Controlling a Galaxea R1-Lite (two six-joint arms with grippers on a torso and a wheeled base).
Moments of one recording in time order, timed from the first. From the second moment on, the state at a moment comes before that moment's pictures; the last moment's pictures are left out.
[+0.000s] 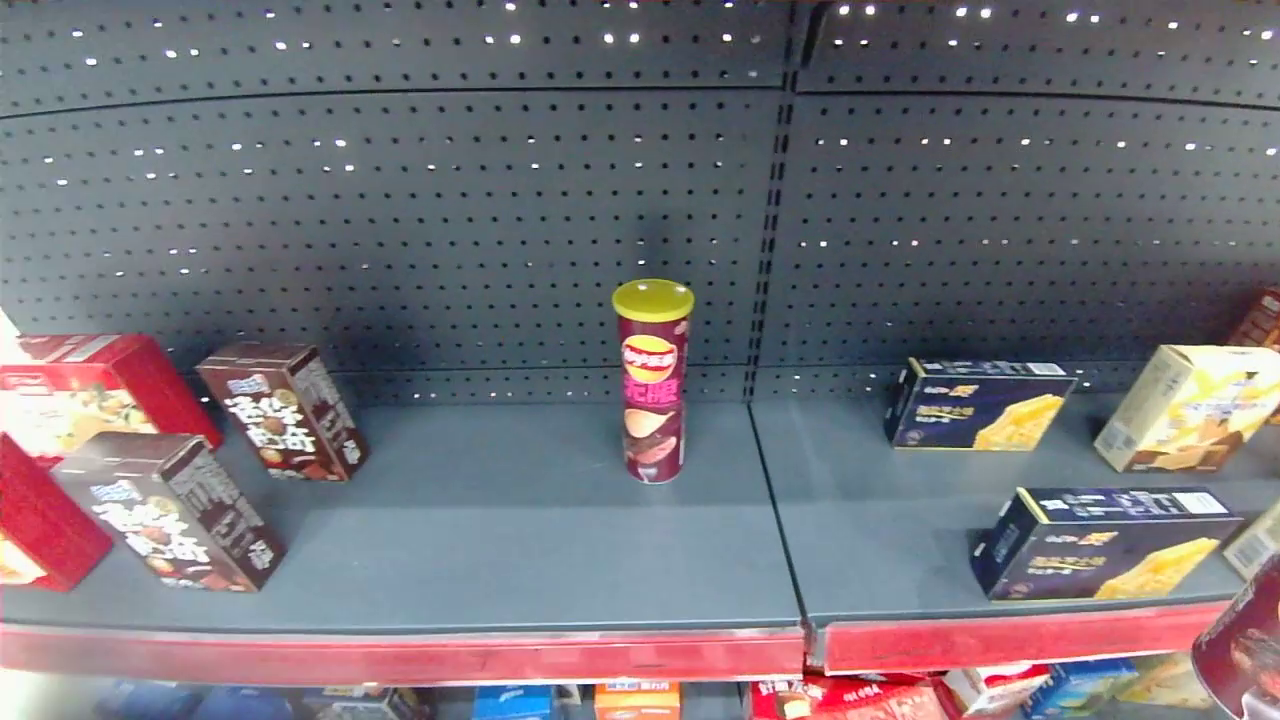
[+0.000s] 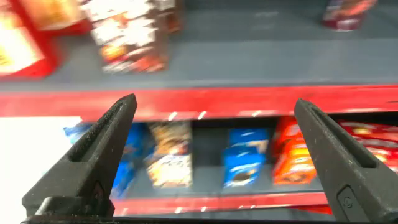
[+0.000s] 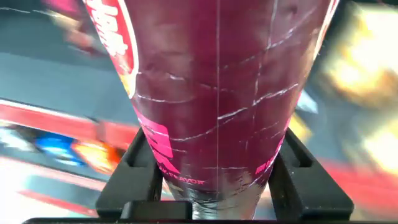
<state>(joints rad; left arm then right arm) 0.00 0.00 0.00 0.00 0.02 -0.01 0.06 0.62 -0.37 -0.20 0.22 -0.06</state>
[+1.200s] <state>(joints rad) 0.00 0.00 0.00 0.00 0.02 -0.01 0.09 0.67 -0.60 0.00 0.30 -0.18</state>
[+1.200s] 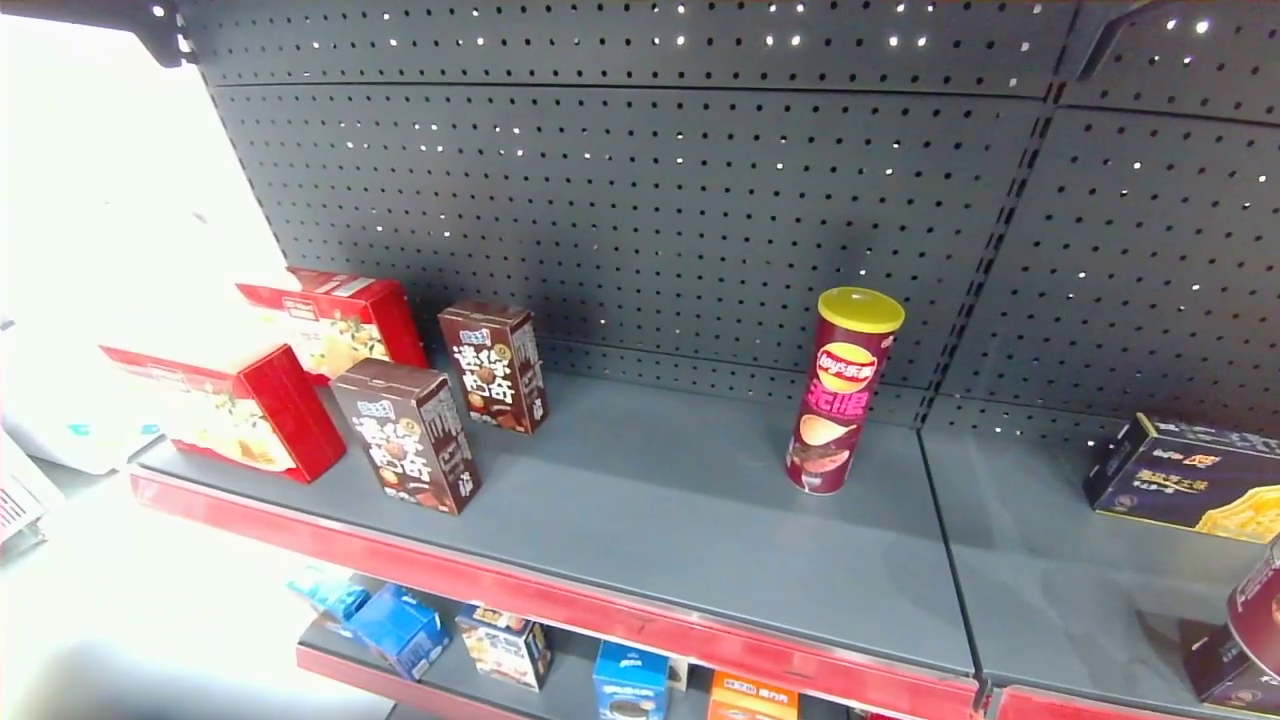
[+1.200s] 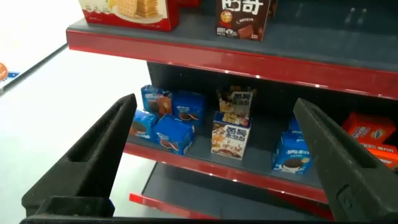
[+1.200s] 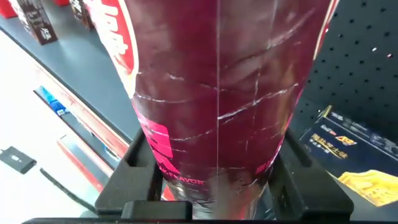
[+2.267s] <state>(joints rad) 0.00 0.00 0.00 0.00 0.02 -0.01 0.09 0.67 -0.58 -0.01 0.30 -0.17</state>
